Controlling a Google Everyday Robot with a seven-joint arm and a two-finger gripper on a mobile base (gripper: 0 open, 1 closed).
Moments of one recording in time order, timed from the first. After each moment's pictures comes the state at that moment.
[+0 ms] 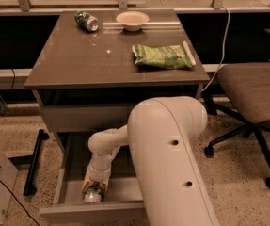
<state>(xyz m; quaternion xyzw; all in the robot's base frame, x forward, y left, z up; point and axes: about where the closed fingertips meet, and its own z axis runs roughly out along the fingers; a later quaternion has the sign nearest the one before) 0.491 0.158 0.364 0.01 -0.98 -0.14 0.15</state>
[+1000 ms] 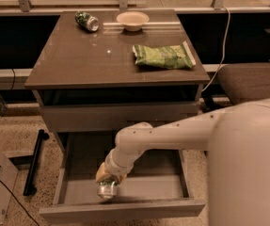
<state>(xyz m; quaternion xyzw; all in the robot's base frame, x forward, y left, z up) 0.487 0.095 0.475 0.05 -0.97 -0.21 0.03</state>
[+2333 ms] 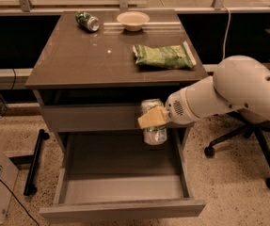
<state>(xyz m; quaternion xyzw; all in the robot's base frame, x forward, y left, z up) 0.515 -0.067 0.790 0.25 -0.90 -0.27 -0.24</state>
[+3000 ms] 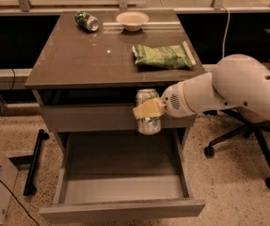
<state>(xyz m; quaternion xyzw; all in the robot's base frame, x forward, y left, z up) 0.534 -0.054 0.808 0.26 -0.88 -0.28 -0.29</state>
